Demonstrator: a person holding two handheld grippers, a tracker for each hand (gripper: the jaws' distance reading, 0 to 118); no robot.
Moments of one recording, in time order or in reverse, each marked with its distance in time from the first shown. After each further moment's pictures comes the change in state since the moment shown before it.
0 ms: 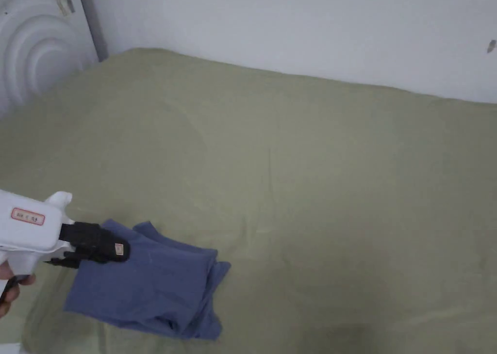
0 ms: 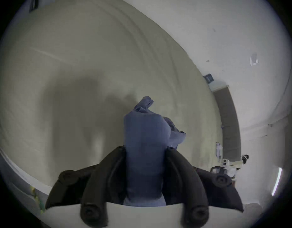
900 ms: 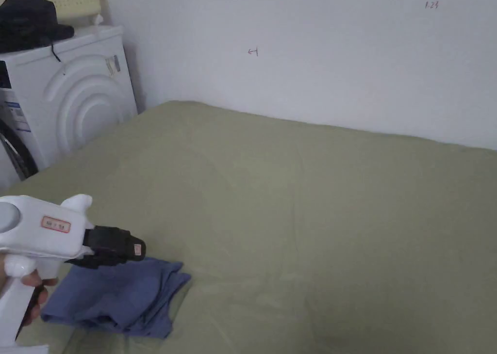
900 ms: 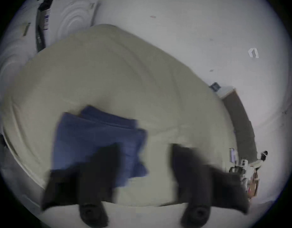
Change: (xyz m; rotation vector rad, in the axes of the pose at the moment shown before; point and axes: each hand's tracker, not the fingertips) left arm 0.075 -0.013 0.035 0.193 0.034 -0.133; right arm -0.031 0.019 0.037 0.176 0.000 0.103
